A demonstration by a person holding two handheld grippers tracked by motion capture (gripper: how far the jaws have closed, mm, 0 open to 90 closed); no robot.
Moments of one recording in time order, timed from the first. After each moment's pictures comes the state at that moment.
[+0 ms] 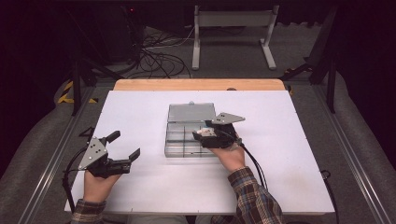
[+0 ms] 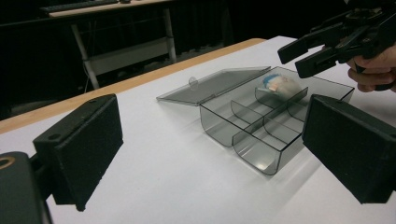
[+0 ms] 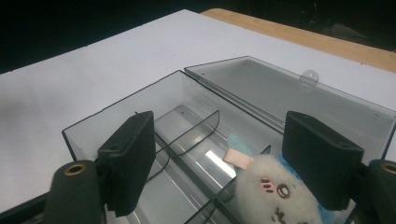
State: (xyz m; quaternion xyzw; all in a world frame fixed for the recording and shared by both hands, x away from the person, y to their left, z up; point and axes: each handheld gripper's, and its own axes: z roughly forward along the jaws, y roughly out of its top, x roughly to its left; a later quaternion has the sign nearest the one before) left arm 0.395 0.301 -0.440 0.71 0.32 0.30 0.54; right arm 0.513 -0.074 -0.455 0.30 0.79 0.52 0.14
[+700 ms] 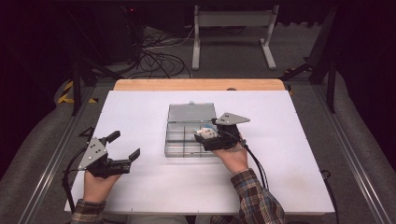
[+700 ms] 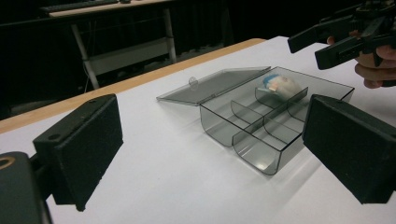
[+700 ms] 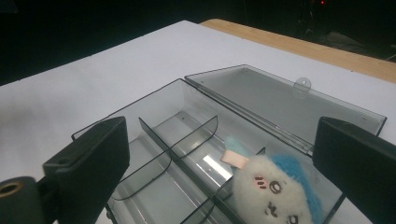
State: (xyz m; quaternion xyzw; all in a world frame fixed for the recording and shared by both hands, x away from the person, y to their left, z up) left arm 0.395 0.302 -0.440 0.72 0.32 0.30 0.54; right arm 0.508 -0.083 -0.449 0.30 0.78 0.53 0.15
